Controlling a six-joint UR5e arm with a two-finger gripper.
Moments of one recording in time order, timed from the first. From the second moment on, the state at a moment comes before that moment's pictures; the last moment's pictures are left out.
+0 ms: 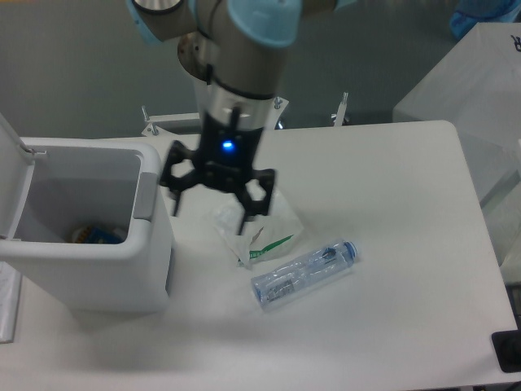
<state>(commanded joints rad) 2.54 -1.74 -1.54 -1.02 1.15 0.63</state>
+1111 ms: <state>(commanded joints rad) 2.71 -2.03 -1.41 -1.01 1.44 1.23</state>
